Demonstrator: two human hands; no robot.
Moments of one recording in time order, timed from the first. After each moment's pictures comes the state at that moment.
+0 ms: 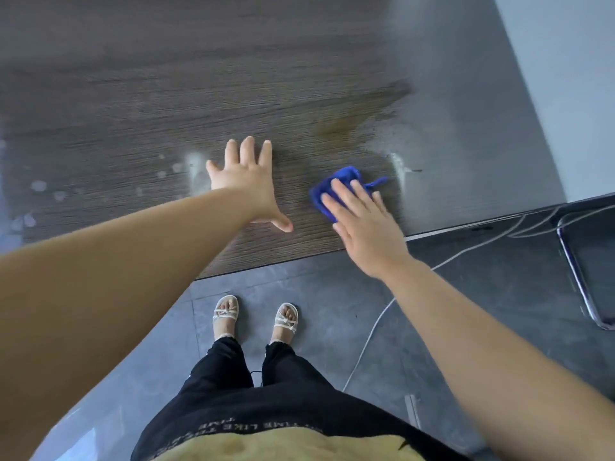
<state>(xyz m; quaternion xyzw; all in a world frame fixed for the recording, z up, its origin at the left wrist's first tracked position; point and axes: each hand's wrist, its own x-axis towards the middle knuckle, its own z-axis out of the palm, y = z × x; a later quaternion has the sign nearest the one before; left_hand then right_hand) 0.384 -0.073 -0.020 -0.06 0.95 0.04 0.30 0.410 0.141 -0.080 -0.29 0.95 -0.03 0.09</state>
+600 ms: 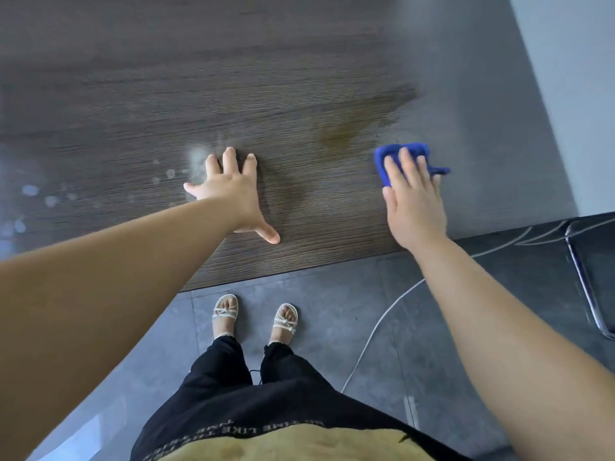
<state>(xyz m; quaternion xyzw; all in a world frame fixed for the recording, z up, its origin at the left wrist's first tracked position) 0.379 -0.083 -0.031 -0.10 0.93 0.04 0.34 0.350 0.179 -0.079 -0.12 0.99 -0.04 0.09</state>
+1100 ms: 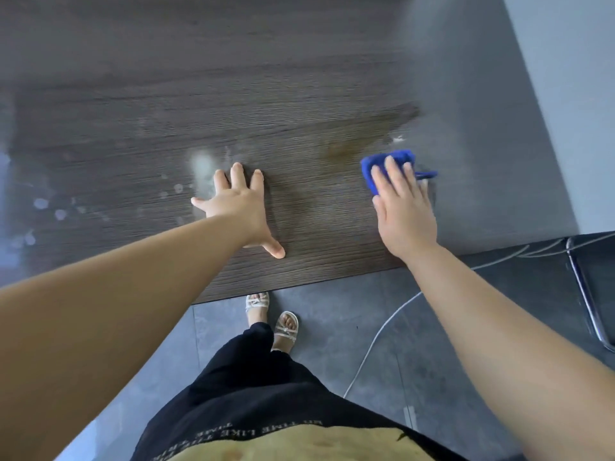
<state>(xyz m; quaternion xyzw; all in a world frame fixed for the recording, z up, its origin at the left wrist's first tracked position) 0.378 -0.081 -0.029 -0.11 0.93 0.03 0.34 0.341 0.164 -0.081 -0.16 0.98 -0.04 0.07</state>
